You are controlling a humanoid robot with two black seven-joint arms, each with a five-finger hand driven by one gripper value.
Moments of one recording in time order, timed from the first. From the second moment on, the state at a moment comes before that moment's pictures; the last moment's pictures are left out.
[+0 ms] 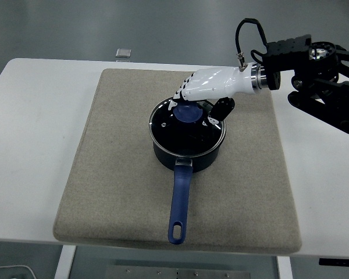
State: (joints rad) left arm 0.02 0.00 -0.01 -0.10 0.12 -0.05 -0.14; right arm 1.41 -0.31 0.00 0.97 -1.65 0.17 0.61
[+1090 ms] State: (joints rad) left arm 0.02 0.00 -0.01 -0.10 0.12 -0.05 -0.14; right arm 1.46 -0.29 0.01 0.97 -1.65 0.17 0.61
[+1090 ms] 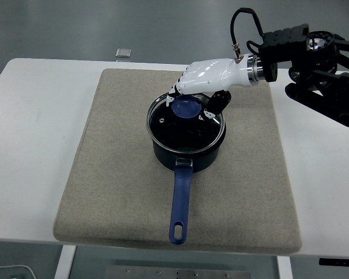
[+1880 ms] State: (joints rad) left arm 0.02 0.00 -0.01 -0.10 0.12 -0.05 -0.14; right arm 1.48 -0.28 0.02 0.79 -1.64 0.17 0.61
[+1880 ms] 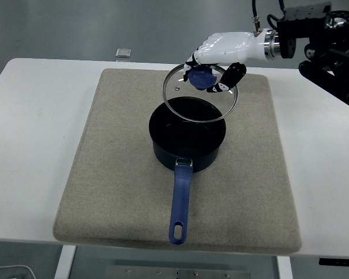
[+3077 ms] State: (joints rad) left arm 0.02 0.00 -0.01 -0.10 0.12 -0.05 -0.14; right arm 1.41 -0.25 -0.06 0.42 -1.64 0.09 0.61
